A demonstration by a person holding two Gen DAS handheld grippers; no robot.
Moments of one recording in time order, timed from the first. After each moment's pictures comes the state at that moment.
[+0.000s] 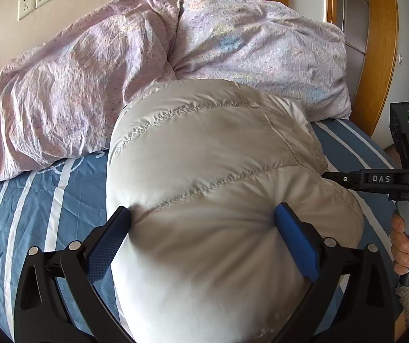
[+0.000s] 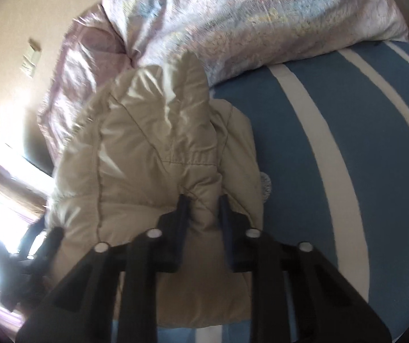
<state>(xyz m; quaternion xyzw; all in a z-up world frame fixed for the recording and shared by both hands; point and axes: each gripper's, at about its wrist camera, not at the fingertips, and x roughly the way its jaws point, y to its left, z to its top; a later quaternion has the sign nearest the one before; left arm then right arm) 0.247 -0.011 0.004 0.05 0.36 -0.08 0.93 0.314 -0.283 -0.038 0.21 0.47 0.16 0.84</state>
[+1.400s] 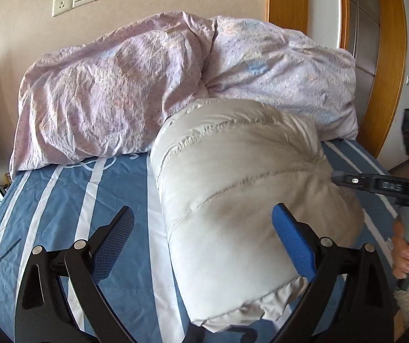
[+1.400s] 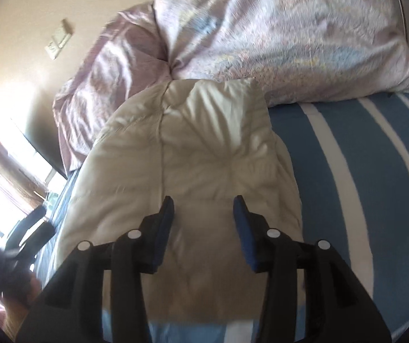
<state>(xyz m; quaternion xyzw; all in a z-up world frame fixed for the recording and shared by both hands) 0.210 0.034 0.029 0.02 0.33 -0.05 0.94 0.277 -0.237 0.000 0.15 0.40 0.19 0.88</state>
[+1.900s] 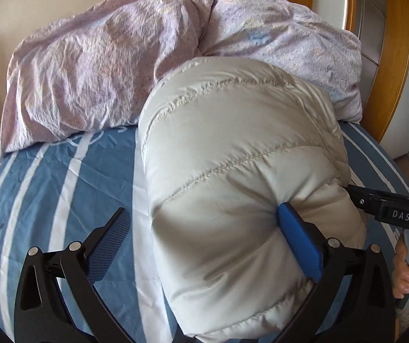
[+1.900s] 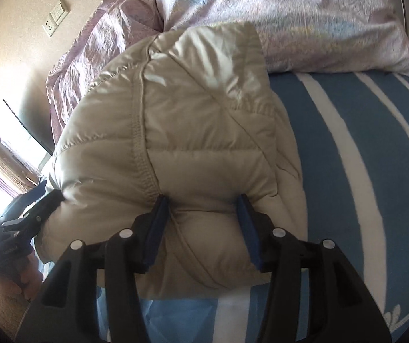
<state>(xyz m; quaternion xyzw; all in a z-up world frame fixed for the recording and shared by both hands) 0.229 0.032 -0.011 0.00 0.37 -0.05 0.93 0.271 -0.232 -0.044 0.13 0.44 0.18 0.87</state>
